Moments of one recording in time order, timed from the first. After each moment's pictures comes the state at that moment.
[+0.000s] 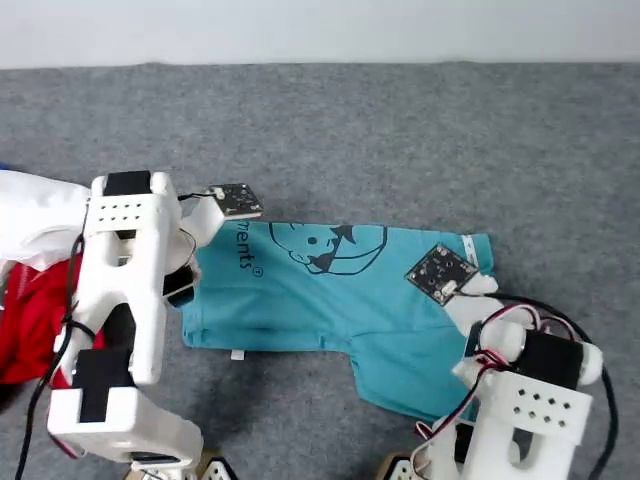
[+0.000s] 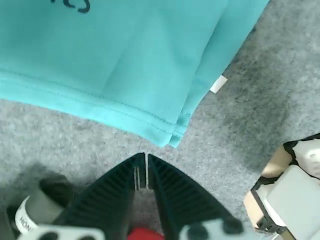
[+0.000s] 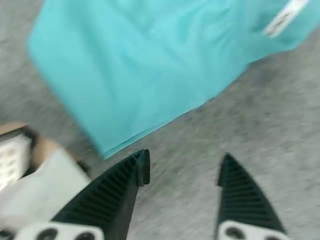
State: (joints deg) left arm -7.1 4.8 12.2 98.8 -53.9; right arm 13.8 -59.2 47.3 93.4 58.7
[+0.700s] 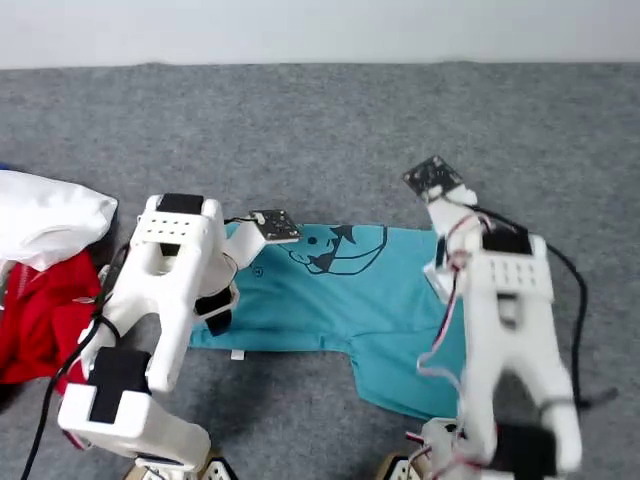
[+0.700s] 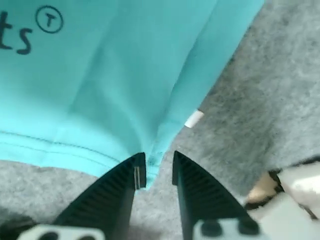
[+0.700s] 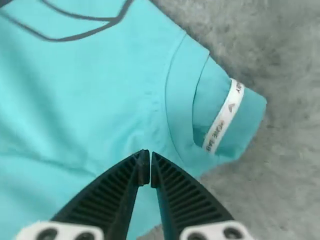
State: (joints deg) left arm 2.2 4.7 23.2 89.6 -44.4; right arm 2.7 -13.5 32.2 63.3 33.9
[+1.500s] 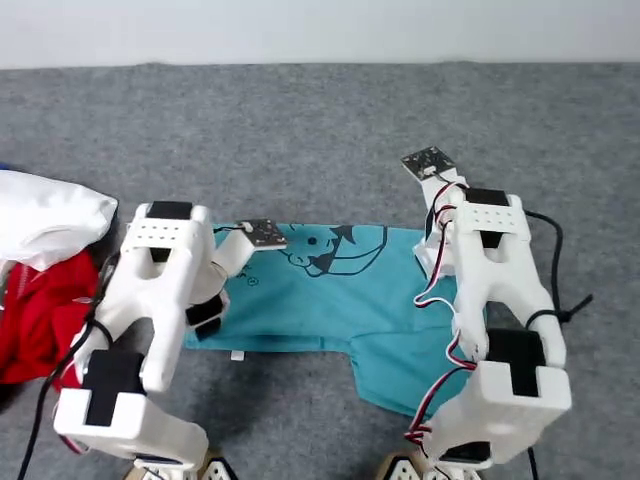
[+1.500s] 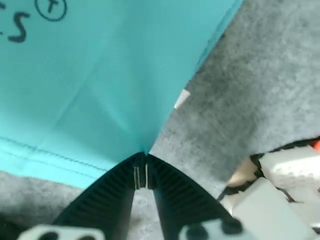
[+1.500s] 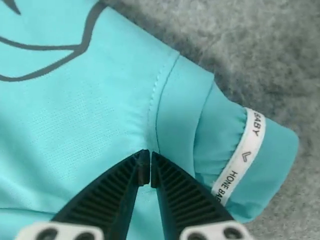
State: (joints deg) left arm -1.1 4.1 26.1 93.9 -45.1; right arm 1.8 9.7 17.2 63.8 28.6
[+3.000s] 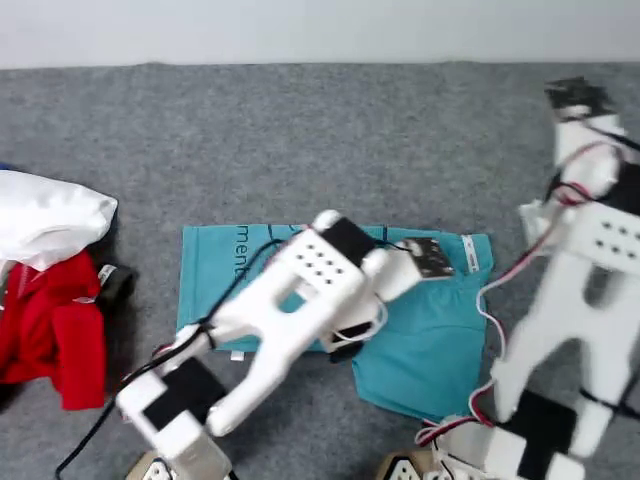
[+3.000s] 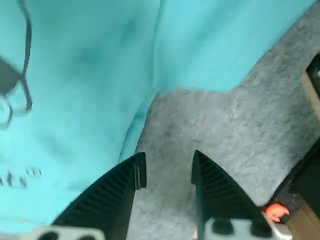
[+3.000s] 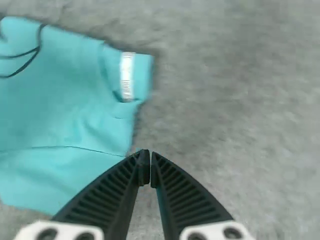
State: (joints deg) left arm 41.1 10.9 1.9 98.8 -16.1; right arm 21.1 -10.1 -13.9 100.4 28.5
